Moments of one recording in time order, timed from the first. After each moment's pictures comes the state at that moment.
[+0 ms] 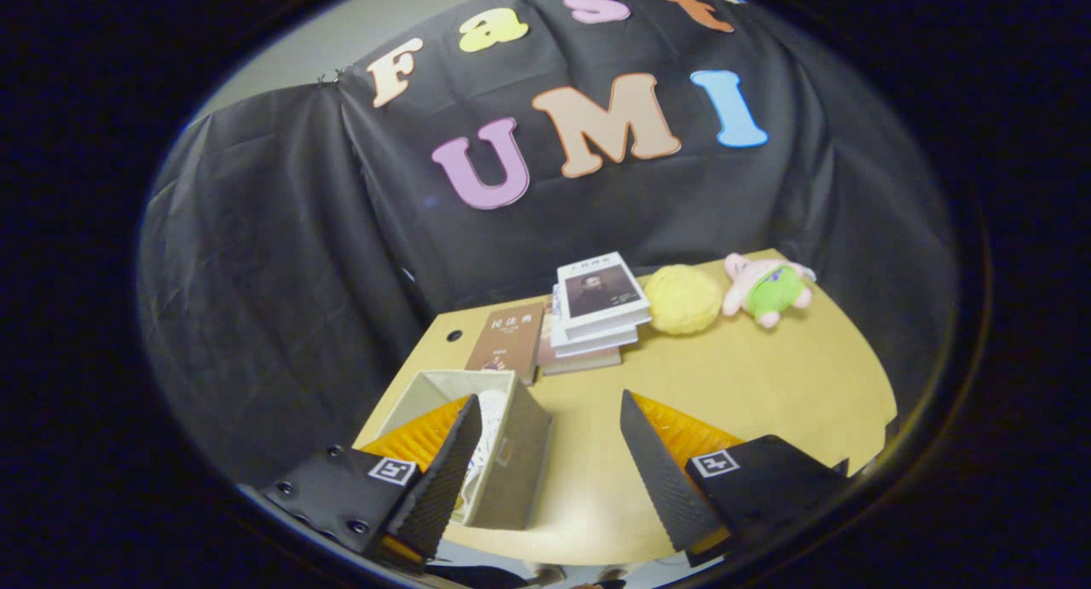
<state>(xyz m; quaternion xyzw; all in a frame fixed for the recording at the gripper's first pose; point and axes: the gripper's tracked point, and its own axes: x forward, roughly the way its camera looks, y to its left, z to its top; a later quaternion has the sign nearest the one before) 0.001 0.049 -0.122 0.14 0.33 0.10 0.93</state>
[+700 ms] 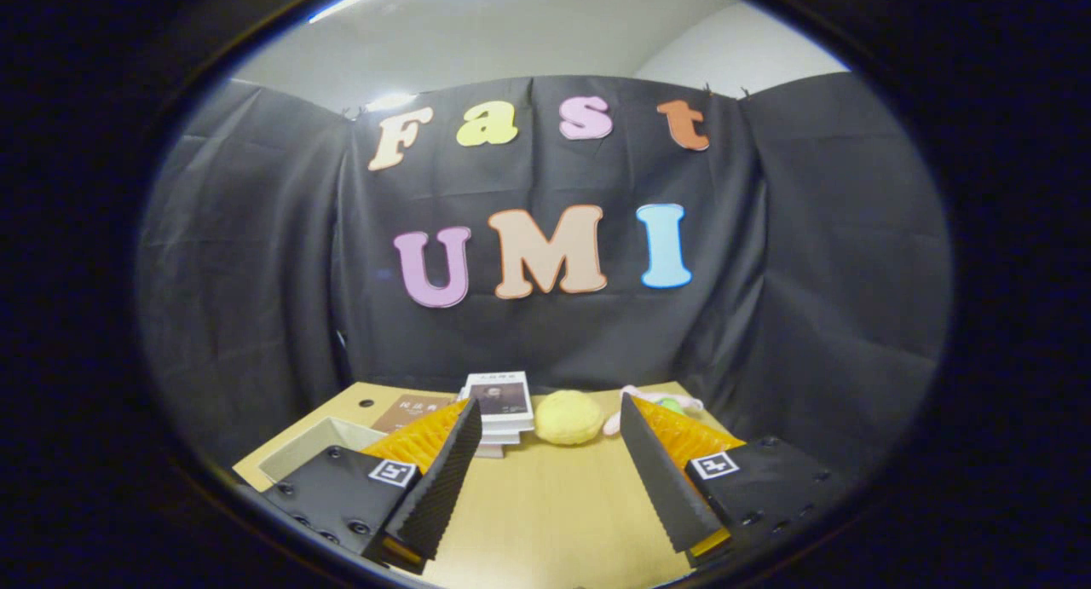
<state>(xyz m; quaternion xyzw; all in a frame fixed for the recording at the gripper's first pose) 0.003 -0.082 -0.040 0.04 0.12 0.00 0.99</state>
